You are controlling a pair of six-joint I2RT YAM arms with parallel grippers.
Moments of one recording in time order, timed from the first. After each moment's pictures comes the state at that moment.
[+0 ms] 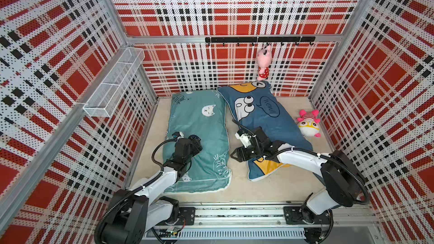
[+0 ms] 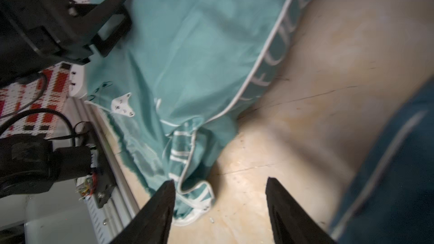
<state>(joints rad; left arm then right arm) -0.27 1.16 0.40 0.16 -0.15 -0.77 0.75 1.58 0.90 -0.13 -0.42 0.37</state>
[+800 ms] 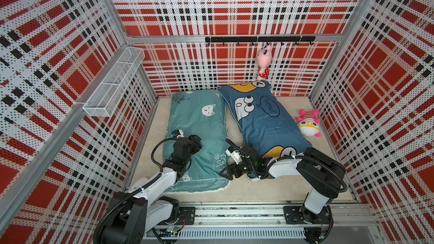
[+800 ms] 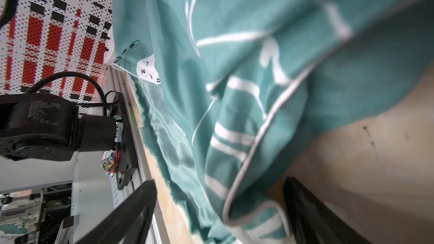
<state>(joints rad) -0.26 1.12 0.39 0.22 -0.13 -0.76 0.91 1.71 0.64 0.39 -0.49 0.58</state>
